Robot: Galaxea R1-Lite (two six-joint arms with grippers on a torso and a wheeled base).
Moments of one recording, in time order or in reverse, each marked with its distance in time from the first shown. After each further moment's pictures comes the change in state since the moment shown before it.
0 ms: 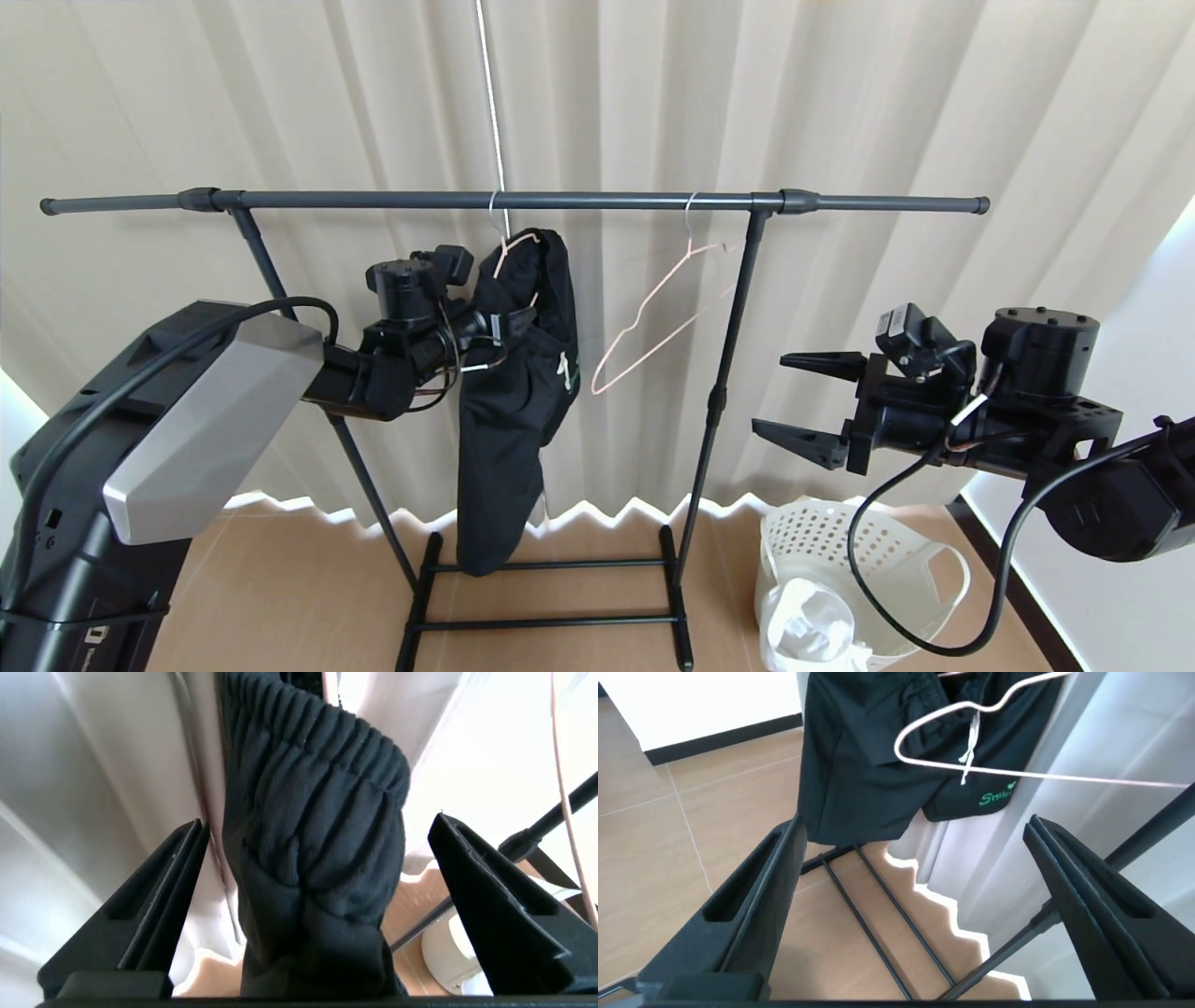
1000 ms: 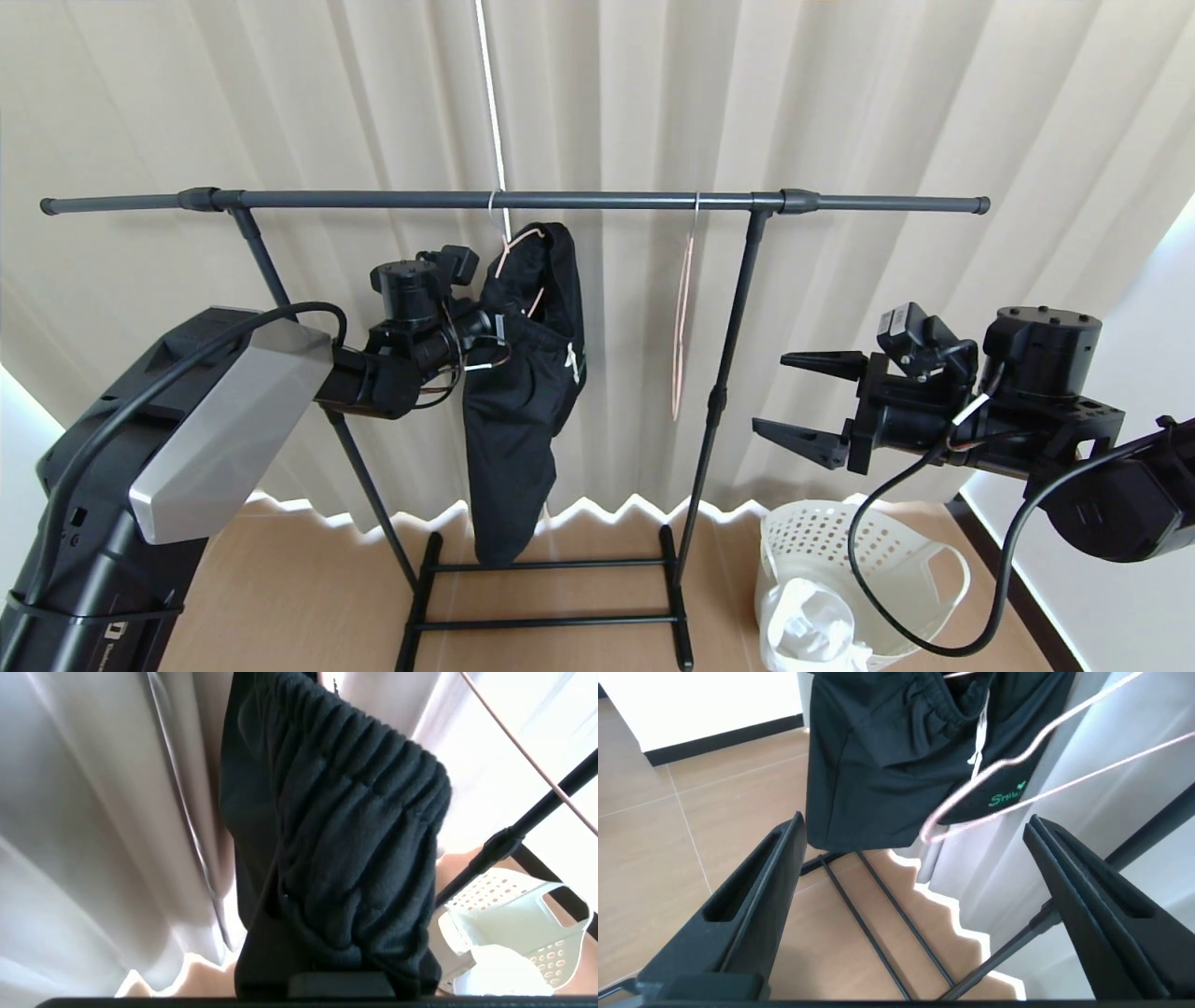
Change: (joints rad) left arm 0.003 0.041 -0.067 0.000 -0.058 0.000; right arm 0.000 -0.002 0.000 0.000 0.000 0.001
